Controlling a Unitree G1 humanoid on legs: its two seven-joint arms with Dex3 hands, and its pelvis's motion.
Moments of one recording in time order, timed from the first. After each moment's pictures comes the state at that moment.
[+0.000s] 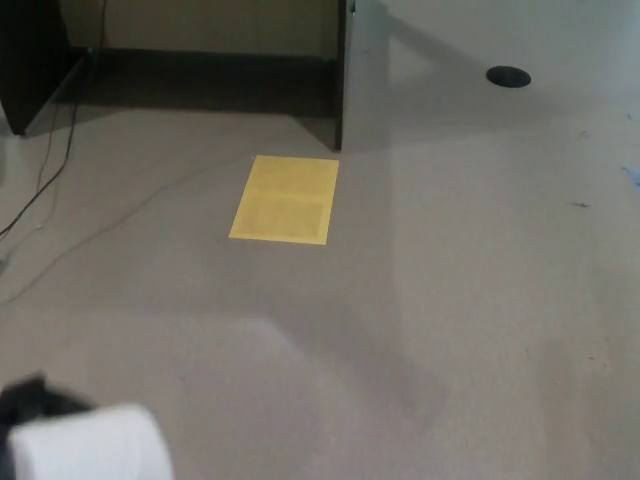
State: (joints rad) left_arm 0.02 0.48 0.18 0.42 0.17 -0.28 -0.14; right_arm -0.38 -0.40 0.23 1.28 -0.35 -0.28 -0.03
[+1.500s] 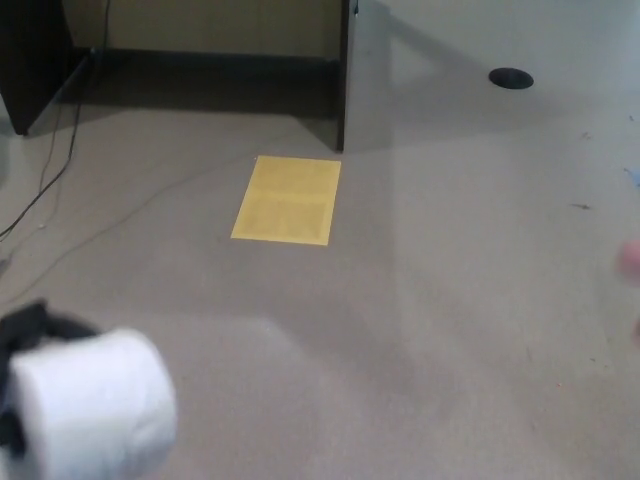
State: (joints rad) left_arm -0.23 0.56 0.08 0.45 0.19 -0.57 0.04; right_arm -0.37 -0.44 0.19 1.27 -0.35 -0.28 -0.04
